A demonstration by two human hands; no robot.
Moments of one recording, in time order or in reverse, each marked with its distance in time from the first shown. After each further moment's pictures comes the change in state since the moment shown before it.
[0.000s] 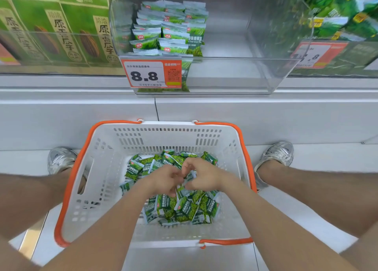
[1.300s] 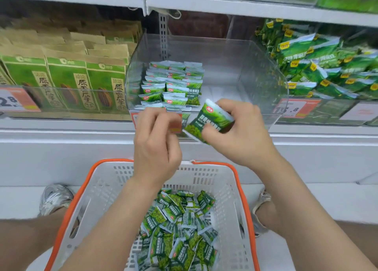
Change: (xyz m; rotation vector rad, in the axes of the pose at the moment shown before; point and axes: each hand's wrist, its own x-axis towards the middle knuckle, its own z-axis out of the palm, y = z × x) left_hand -0.102 0.177 -0.070 0.239 1.413 1.059; right_hand -0.104 -0.160 -0.145 -0.157 0.938 -0.478
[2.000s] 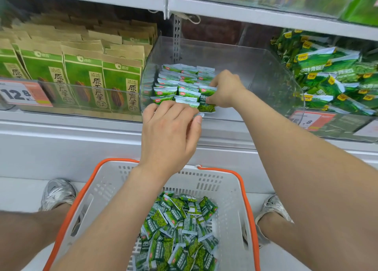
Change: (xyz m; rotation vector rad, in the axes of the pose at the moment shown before) left_hand 0.033 -0.011 0.004 0.438 -0.216 0.060; right_hand 0.164 0.034 0.043 -0.405 -0.297 0.297
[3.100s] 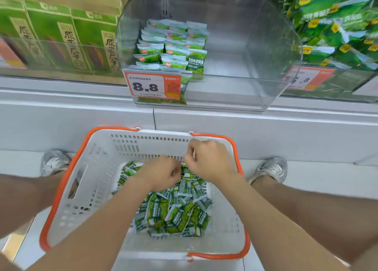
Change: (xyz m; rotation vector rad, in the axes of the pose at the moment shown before) left_hand -0.151 -0.026 0.083 -0.158 -1.146 -0.055; right_hand -0.178 0.083 0.172 -0.106 0.090 -0.362
